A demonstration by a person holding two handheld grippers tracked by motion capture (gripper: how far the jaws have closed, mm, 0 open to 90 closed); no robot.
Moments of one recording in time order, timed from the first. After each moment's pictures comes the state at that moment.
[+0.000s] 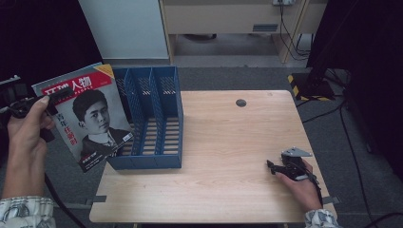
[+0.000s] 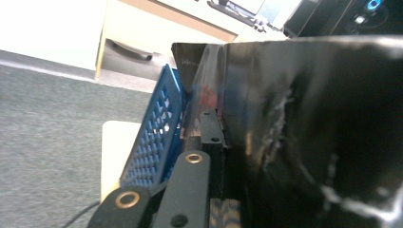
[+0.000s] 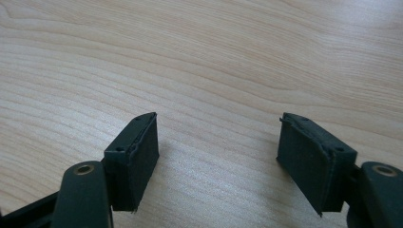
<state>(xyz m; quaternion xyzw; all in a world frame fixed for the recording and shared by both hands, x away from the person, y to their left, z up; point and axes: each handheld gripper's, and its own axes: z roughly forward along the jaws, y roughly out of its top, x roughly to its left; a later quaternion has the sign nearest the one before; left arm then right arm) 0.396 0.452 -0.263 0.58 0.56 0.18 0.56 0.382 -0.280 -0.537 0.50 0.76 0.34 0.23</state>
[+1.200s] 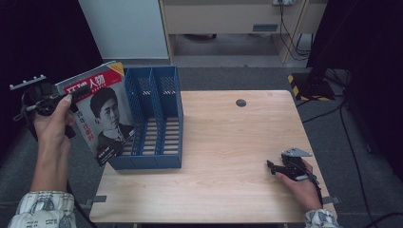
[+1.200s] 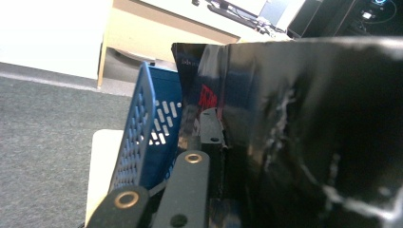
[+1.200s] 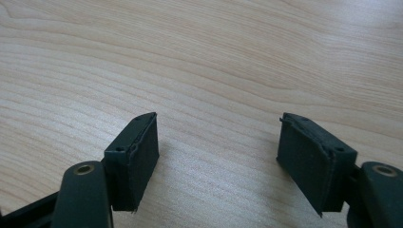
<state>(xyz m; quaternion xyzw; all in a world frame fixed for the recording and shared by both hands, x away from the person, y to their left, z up) 0.415 0.411 -0.279 0.58 0.55 0.21 0.57 0.381 -0.279 -0.537 0.50 0.76 0.34 0.22</state>
